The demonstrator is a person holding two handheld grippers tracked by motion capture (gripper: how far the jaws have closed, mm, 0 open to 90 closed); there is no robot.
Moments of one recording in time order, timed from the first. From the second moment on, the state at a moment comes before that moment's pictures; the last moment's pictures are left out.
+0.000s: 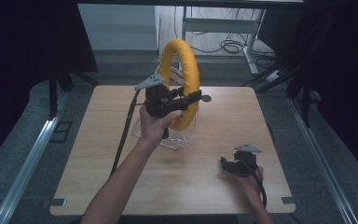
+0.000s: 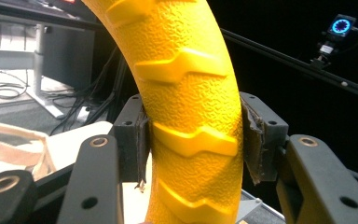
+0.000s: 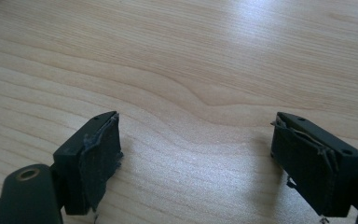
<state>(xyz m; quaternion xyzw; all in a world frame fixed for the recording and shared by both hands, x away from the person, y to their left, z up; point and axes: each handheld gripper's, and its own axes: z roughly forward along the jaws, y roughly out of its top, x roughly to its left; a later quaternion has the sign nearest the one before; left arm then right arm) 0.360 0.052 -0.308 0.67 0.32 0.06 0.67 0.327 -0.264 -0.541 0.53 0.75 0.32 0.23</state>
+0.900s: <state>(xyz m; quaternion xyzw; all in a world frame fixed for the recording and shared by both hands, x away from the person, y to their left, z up) 0.377 0.063 -0.348 0.67 0.37 0.05 0.65 0.327 -0.264 -0.541 0.53 0.75 0.32 0.23</state>
